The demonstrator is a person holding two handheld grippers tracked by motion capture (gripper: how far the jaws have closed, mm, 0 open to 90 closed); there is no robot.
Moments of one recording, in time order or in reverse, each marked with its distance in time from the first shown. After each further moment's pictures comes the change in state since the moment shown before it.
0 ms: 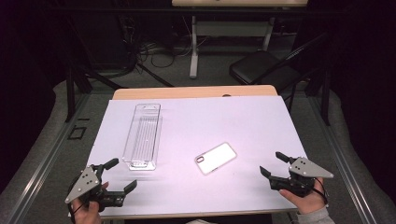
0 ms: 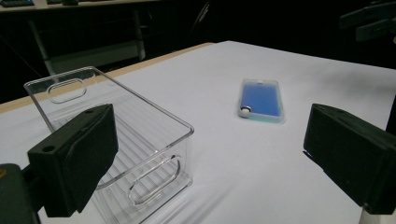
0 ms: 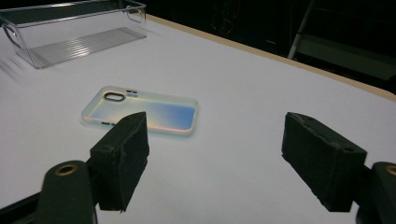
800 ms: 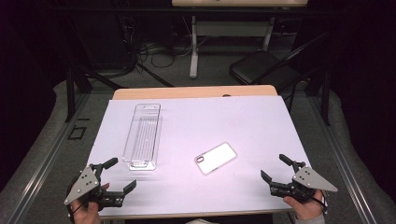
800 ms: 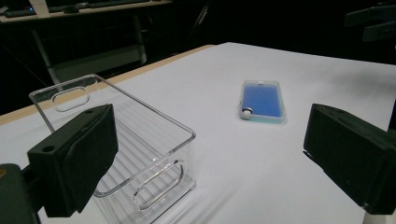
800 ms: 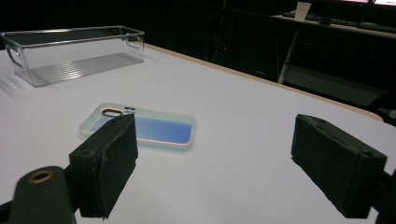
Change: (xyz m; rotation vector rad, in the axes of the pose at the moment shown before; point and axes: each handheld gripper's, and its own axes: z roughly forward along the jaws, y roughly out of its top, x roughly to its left) left arm 0.000 0.004 -0.002 -0.008 0.006 0.033; right arm 0.008 -0.022 -0.006 -0.148 -0.036 -0.014
